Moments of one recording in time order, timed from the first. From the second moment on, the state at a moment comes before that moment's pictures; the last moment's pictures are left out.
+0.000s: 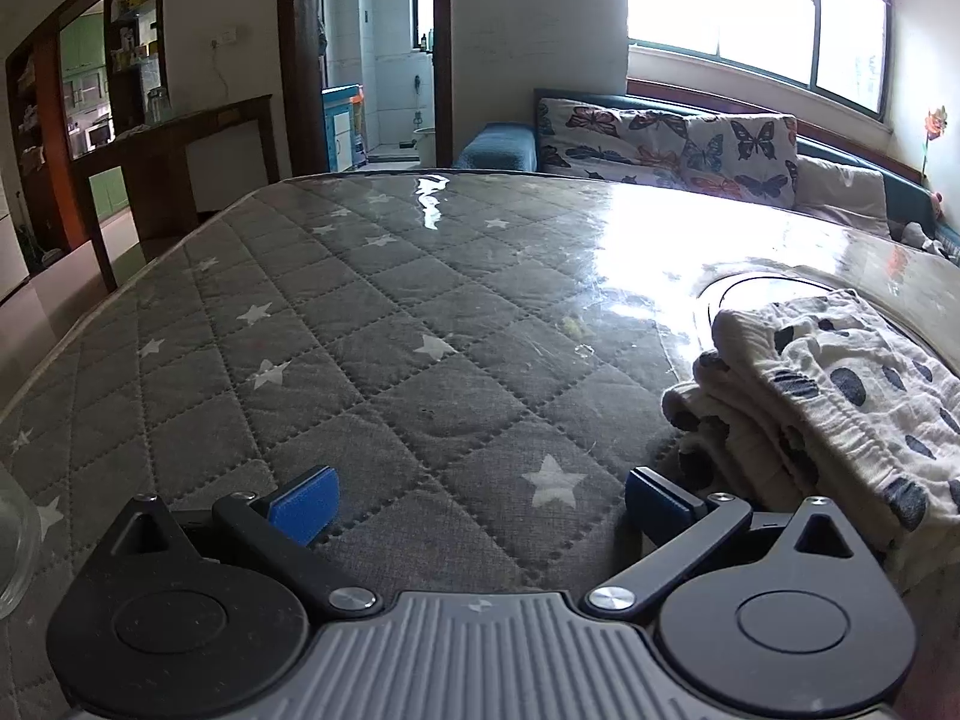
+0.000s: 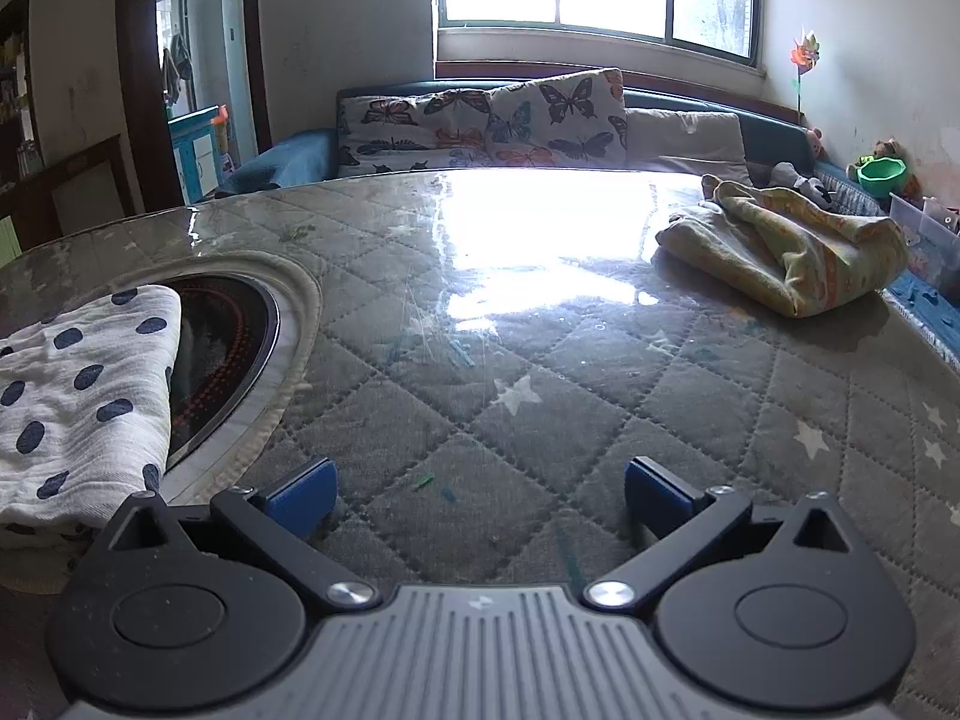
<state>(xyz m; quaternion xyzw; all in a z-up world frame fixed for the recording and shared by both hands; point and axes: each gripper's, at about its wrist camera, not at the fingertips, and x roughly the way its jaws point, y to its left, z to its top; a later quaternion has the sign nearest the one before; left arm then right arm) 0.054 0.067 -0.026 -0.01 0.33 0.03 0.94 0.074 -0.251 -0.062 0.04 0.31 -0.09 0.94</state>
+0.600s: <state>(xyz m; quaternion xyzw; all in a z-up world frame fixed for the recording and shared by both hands) 0.056 0.064 -0.027 -0.01 0.33 0.04 0.94 0.076 -0.252 -0.061 0.04 0.31 -0.09 0.94</state>
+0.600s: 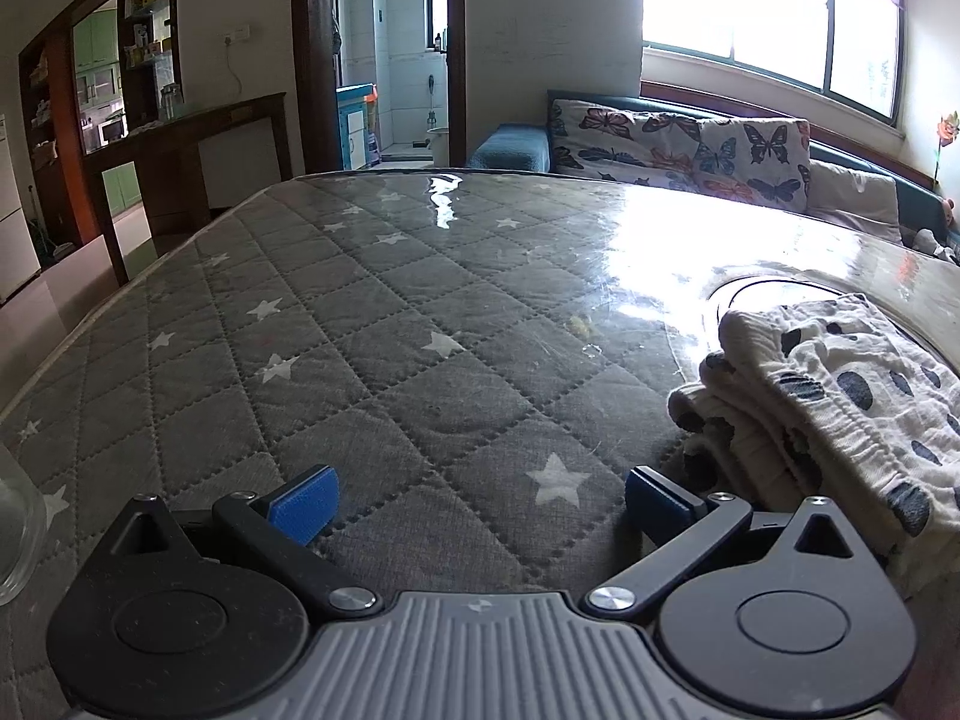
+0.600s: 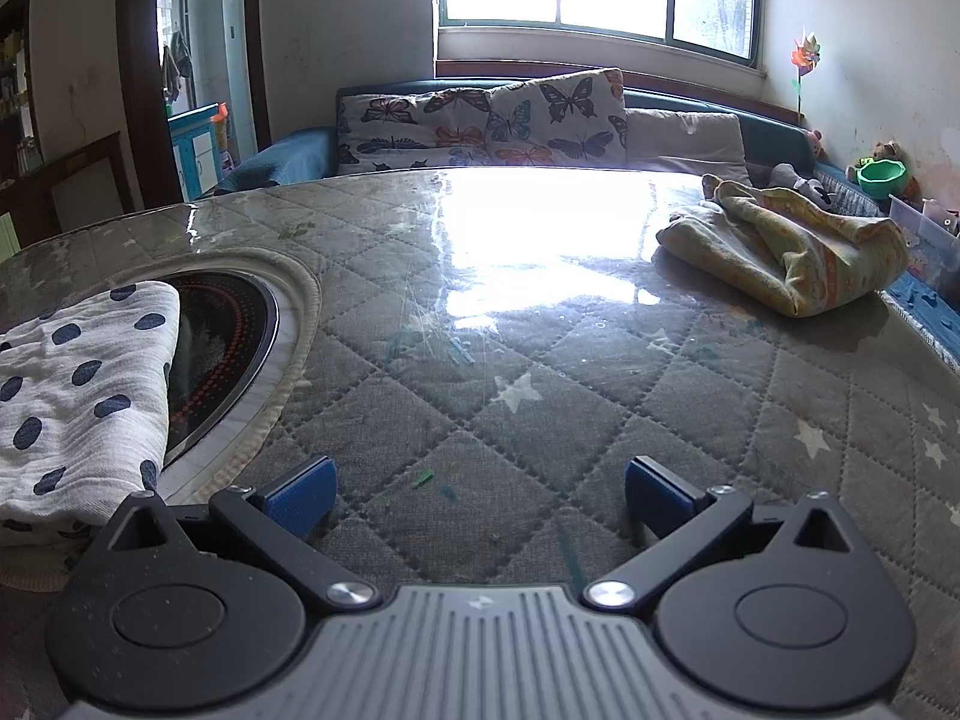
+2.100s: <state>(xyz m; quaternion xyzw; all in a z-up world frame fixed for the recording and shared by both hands) 0.055 0.060 -0.029 -0.01 0.33 0.04 0.94 0.076 -0.252 -0.063 0.04 0.31 -0.09 0.94</state>
